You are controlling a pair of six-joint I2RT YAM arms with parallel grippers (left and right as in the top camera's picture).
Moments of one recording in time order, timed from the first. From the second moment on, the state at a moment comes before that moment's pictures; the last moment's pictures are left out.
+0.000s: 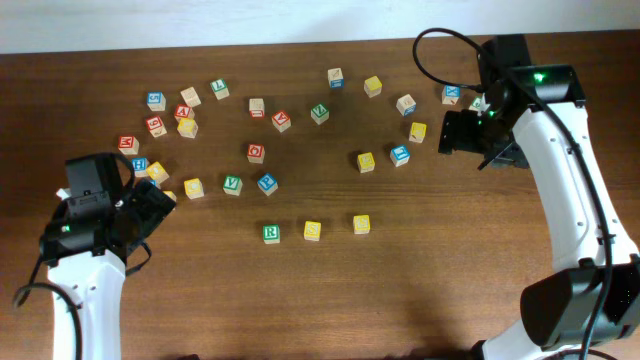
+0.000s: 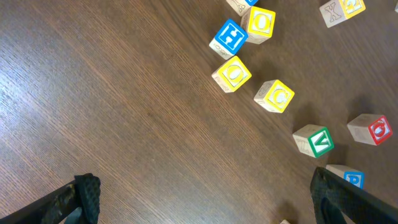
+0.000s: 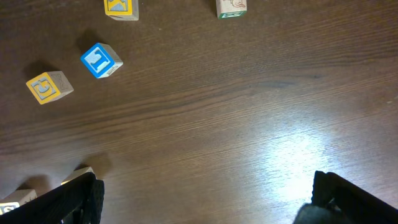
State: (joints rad) left arm 0.23 1.22 1.05 -0.98 -0.11 -0.62; right arm 0.05 1.75 1.75 -1.37 0.10 0.31
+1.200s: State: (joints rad) left arm -0.66 1.82 1.05 -0.58 -0.04 -0.43; right arm 0.05 1.75 1.75 -1.37 0.11 0.31
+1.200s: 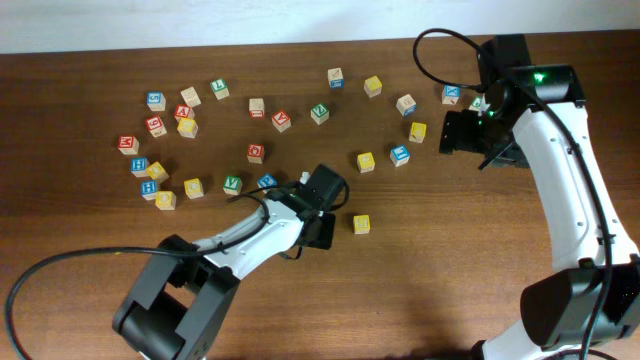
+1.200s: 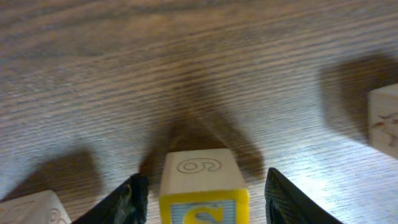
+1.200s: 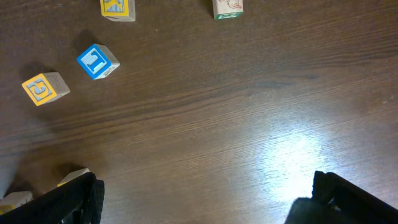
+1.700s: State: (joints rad) left arm -0.66 1.83 1.08 -0.62 -0.06 -0.44; right arm 0.05 1.75 1.75 -1.37 0.11 0.31
